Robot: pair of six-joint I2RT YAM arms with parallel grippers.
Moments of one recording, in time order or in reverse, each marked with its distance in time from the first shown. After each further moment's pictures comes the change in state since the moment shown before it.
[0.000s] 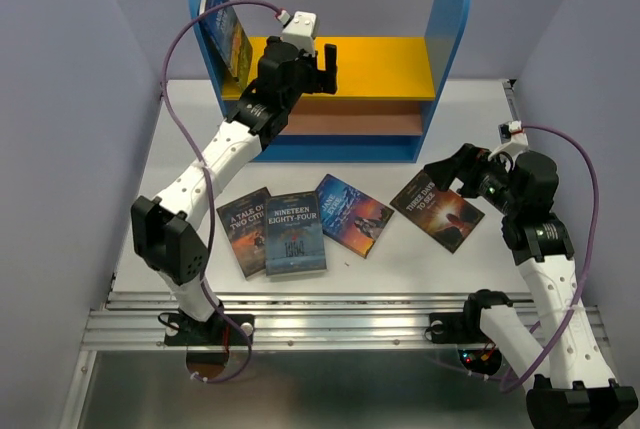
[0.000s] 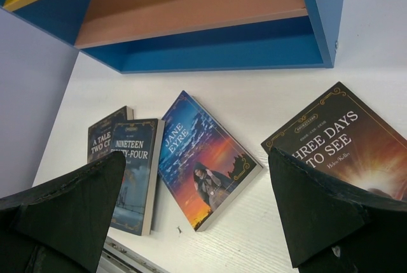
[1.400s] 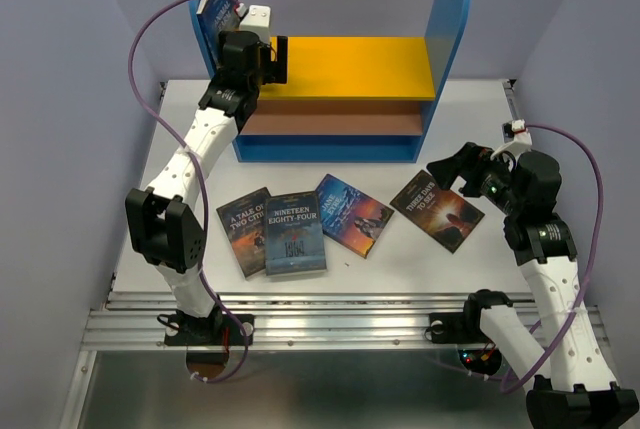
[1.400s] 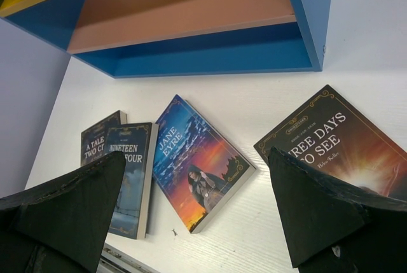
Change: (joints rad) left arm 0.222 0.085 0.048 -0.090 -0.101 0.133; right arm 0.000 -0.005 0.024 -0.029 0.034 -0.016
